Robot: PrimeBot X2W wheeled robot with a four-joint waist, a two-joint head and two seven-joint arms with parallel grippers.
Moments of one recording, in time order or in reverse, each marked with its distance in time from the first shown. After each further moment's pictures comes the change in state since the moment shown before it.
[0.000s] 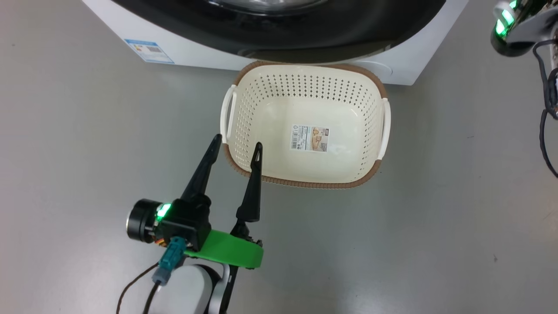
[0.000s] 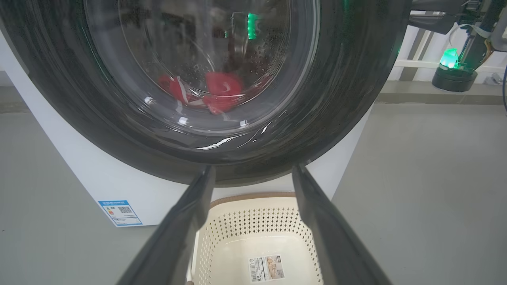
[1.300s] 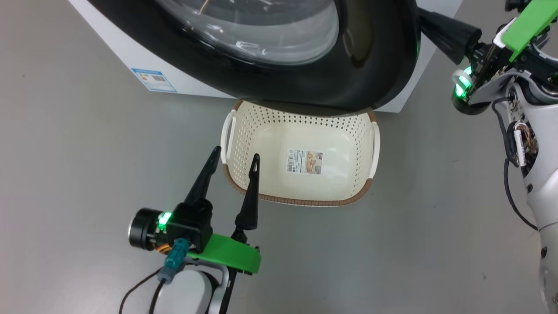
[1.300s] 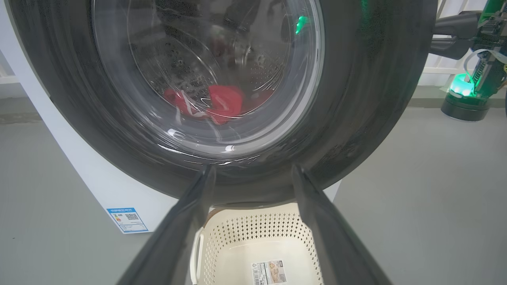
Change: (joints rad) left arm 0.010 0.000 -0.001 0.067 0.000 -0.001 0.000; right arm 0.179 0.057 -0.022 -0.047 0.024 0.000 0.095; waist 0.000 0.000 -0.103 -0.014
